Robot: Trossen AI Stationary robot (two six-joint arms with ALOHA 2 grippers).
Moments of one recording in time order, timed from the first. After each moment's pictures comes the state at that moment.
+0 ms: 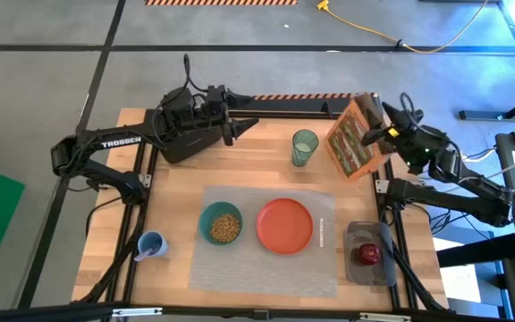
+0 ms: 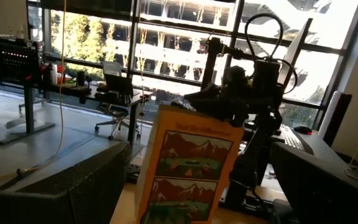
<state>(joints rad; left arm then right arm) 0.43 1.31 1.03 0.39 0.21 -0.20 -0.37 0.45 0.70 -0.33 0.72 0.02</state>
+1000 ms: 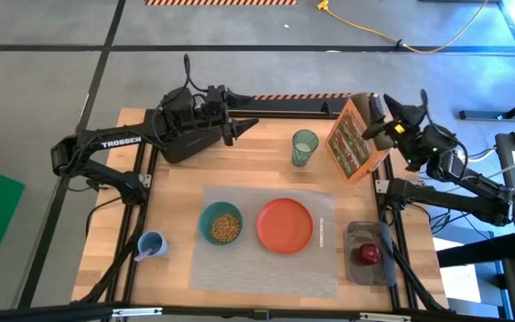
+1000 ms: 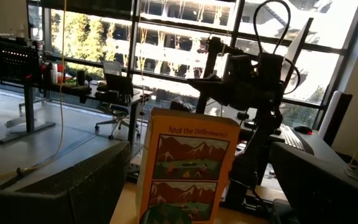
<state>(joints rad) 0.43 1.31 1.03 0.39 0.21 -0.20 -0.37 0.47 0.70 -0.09 0.69 -0.03</state>
